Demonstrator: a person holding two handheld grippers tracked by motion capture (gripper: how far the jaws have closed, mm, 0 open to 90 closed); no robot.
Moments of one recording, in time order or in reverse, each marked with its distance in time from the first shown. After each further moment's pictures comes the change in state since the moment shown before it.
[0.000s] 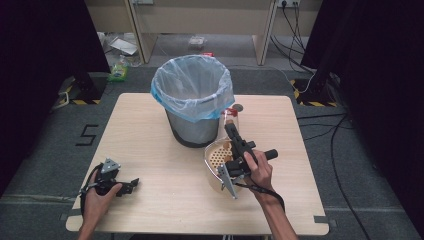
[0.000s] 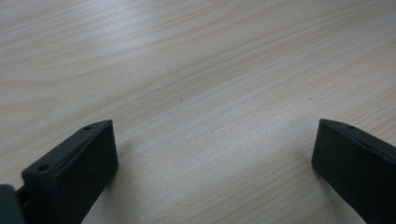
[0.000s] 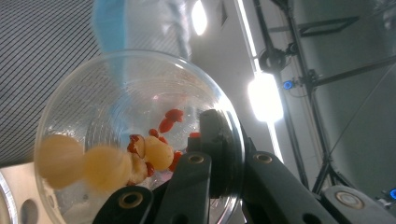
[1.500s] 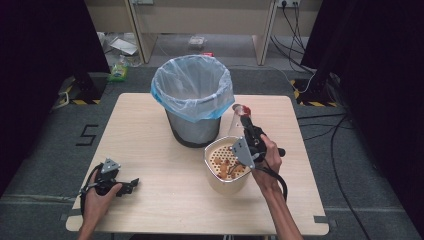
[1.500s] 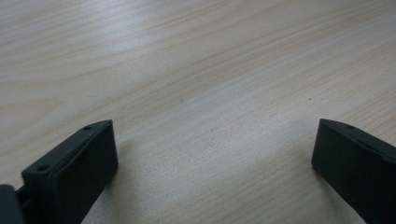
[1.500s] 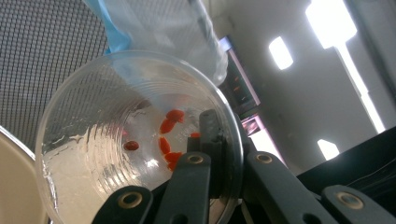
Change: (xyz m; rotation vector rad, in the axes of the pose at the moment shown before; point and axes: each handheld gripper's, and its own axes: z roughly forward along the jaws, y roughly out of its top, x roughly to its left) left arm 0.000 0.000 0.000 0.000 0.000 0.001; right arm -0.022 -0.038 0.022 0.233 0.234 0.411
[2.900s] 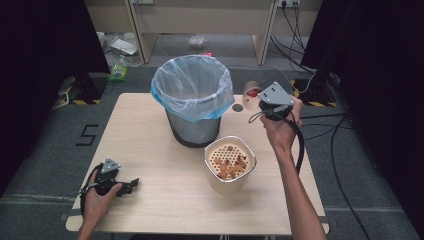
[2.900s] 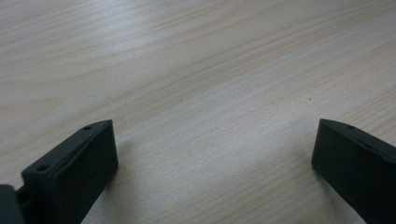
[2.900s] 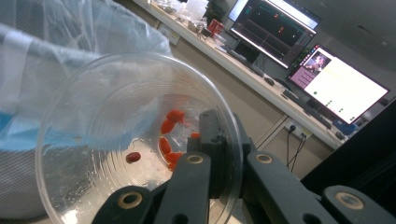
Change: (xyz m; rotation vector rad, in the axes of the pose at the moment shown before) left arm 0.000 0.000 0.000 0.001 0.000 -0.001; right arm -0.106 0.005 0.052 0.100 0.172 0.440
